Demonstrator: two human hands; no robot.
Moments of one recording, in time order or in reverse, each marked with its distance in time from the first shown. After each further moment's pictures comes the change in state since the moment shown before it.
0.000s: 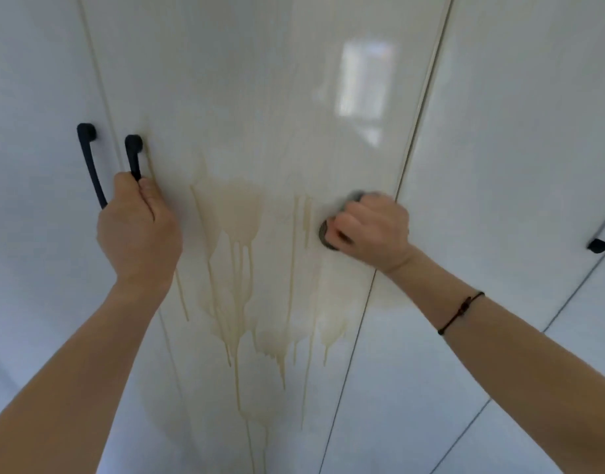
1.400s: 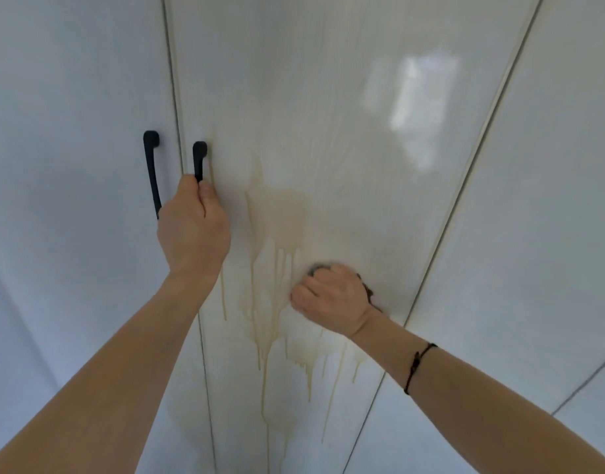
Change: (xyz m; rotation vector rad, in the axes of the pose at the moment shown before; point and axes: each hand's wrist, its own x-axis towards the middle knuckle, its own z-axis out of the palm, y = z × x) left_hand 0.016 -0.009 0.010 -0.100 -0.094 -0.079; right_hand -0.018 -0.117 0.072 0.122 -0.099 -0.007
